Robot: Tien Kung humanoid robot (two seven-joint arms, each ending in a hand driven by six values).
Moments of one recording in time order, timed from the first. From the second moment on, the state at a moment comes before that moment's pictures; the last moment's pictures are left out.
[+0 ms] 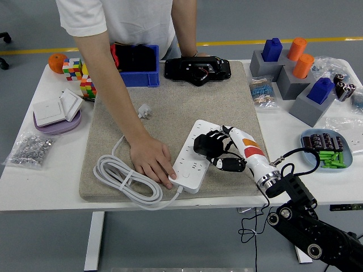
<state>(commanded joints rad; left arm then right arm) -0.15 0.06 -1.37 -0.18 1.42 -0.07 0.34 0.36 -0.13 0.70 1.14 -1.64 -0.49 0.14</state>
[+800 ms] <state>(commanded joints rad) -0.15 0.06 -1.38 -0.18 1.42 -0.07 0.34 0.35 -0.14 0.70 1.11 -1.65 -0.48 0.14</state>
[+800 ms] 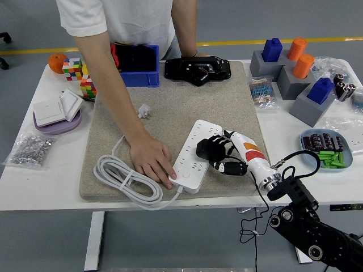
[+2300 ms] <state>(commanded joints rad) -0.15 0.06 -1.39 -0.18 1.42 -0.07 0.34 0.36 -0.13 0.69 1.10 -1.69 -0.48 0.13</state>
